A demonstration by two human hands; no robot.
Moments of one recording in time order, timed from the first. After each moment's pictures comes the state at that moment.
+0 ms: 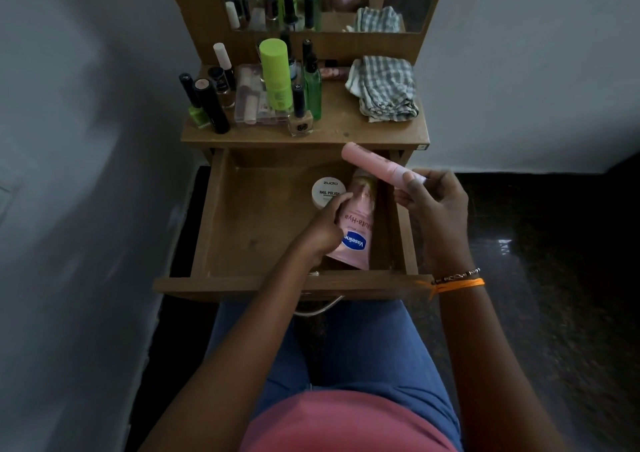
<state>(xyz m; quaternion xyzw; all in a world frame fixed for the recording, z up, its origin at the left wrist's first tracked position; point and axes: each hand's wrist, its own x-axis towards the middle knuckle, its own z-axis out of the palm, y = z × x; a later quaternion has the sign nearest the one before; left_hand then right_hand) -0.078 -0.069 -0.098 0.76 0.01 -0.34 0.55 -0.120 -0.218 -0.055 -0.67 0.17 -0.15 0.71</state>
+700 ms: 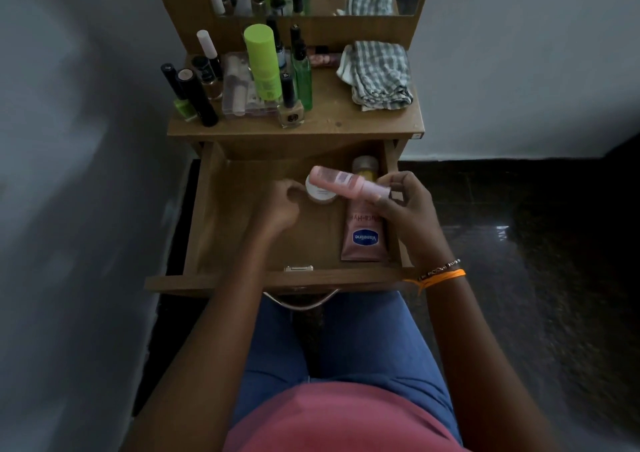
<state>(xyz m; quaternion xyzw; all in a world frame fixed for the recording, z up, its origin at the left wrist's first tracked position) -0.048 -0.028 -0.103 0.90 0.04 -0.17 0.39 -0.119 -0.216 -0.081 -0.74 0.15 -0.01 0.65</state>
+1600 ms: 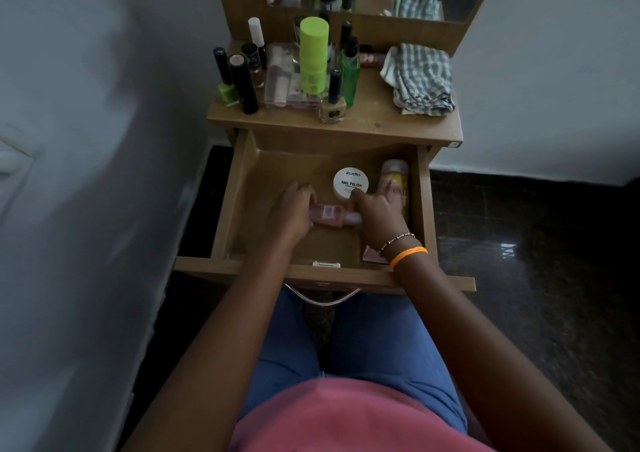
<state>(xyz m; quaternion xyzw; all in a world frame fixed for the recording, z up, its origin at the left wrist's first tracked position) -0.057 -0.001 -0.123 0.96 -0.03 -0.15 0.25 -0.078 -0.156 -0.112 -0.98 -0.05 0.13 0.13</state>
